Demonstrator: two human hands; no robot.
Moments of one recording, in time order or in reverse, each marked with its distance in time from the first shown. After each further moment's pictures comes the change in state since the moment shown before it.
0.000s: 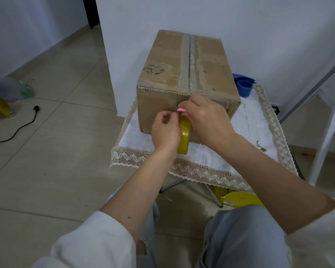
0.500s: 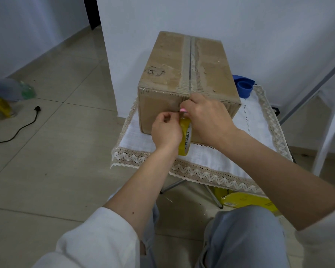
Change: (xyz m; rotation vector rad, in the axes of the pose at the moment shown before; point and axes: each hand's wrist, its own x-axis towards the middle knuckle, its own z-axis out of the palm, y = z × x) left_hand 0.003 0.003 0.003 -0.006 0.025 -0.001; right_hand 0.013 -0.004 -0.015 -0.145 -0.175 -0.025
